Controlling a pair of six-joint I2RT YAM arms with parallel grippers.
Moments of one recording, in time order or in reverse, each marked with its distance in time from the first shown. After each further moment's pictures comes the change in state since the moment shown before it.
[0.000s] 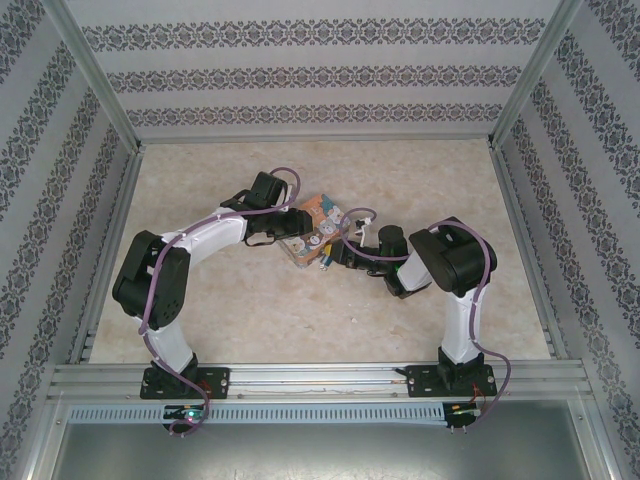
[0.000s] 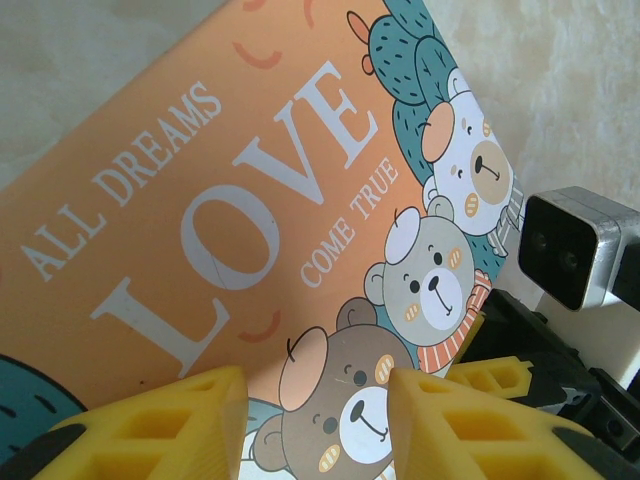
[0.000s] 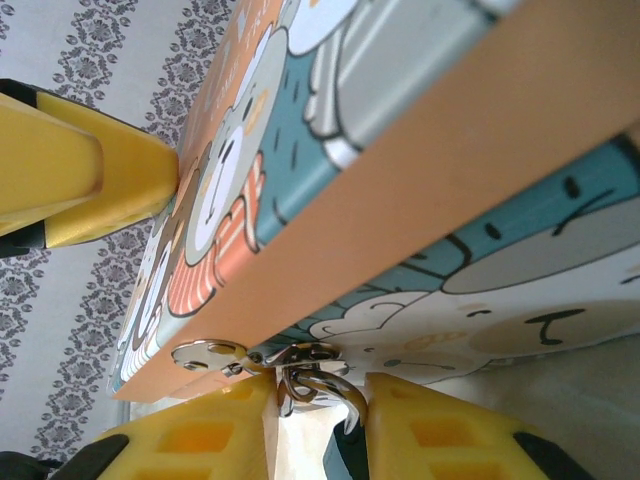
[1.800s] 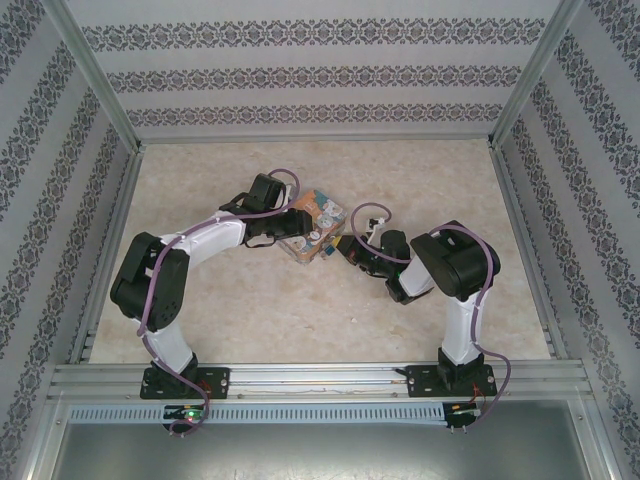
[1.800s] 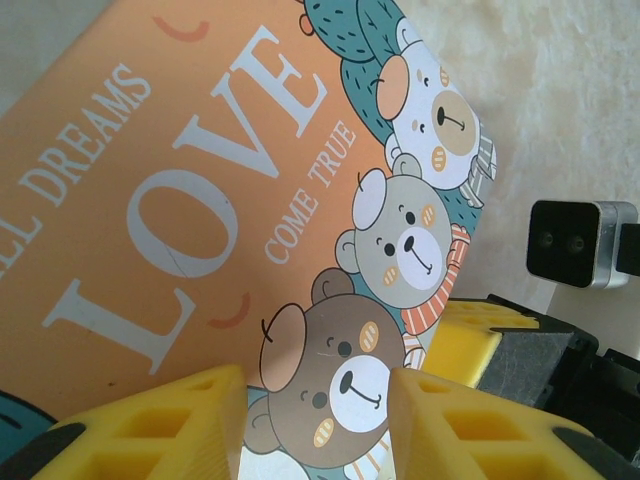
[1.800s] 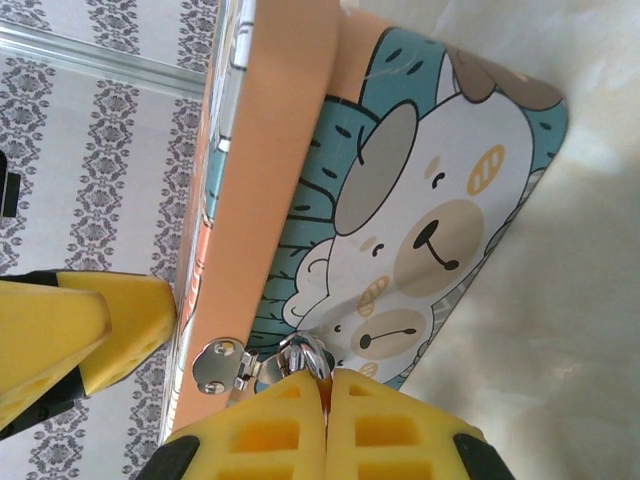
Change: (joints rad) left arm 0.000 -0.017 -0.048 0.079 -0.003 -0.016; right arm 0.018 -0.040 -0.061 0.085 0.251 0.322
